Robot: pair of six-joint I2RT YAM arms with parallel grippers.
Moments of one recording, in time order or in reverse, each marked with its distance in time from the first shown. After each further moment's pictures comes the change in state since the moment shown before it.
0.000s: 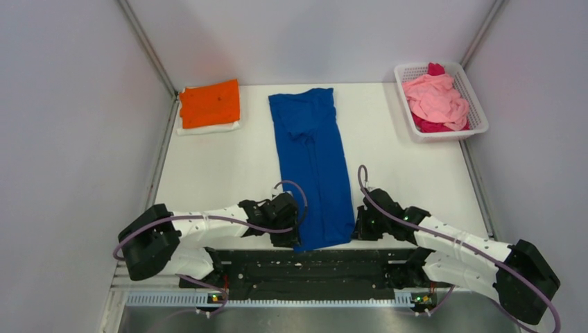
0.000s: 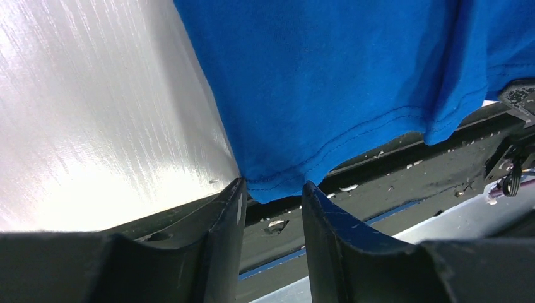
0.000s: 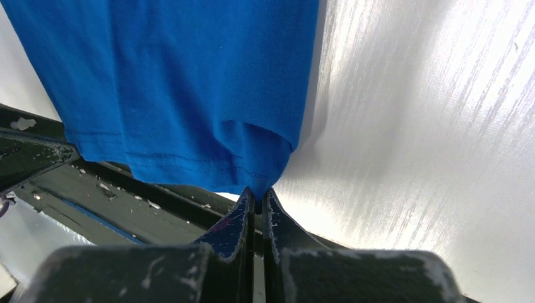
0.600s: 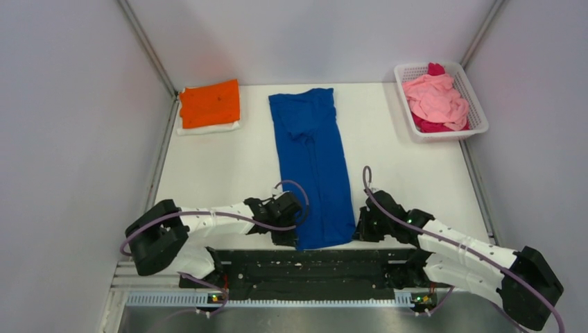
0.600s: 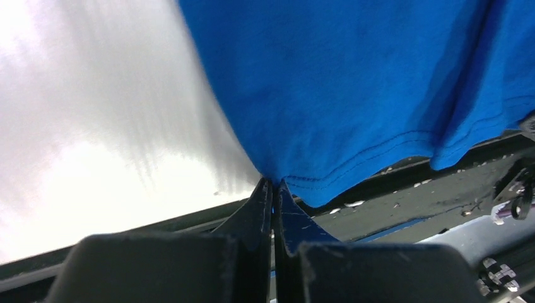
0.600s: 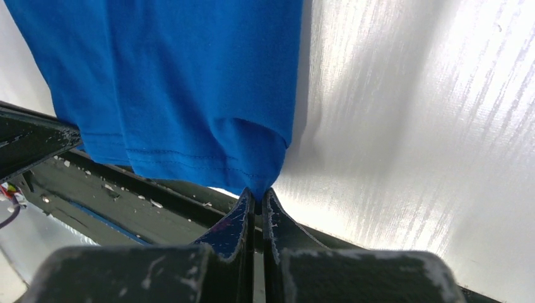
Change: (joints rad) left arm 0.000 0.080 0.046 -0.013 -0.018 -0.024; right arm -0.001 -0.048 -0.024 -0.005 0.002 0.023
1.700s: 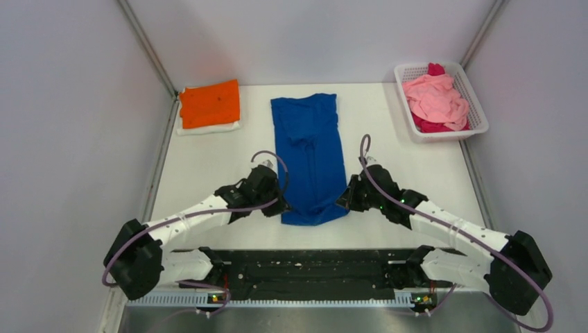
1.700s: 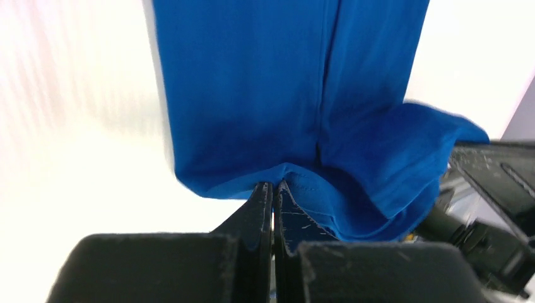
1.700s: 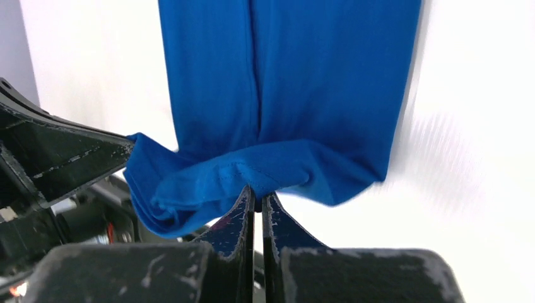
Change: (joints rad) left arm 0.242 -0.243 -0.011 0.048 -0.023 0.072; right arm -0.023 0.126 0.198 0.180 0.062 0.024
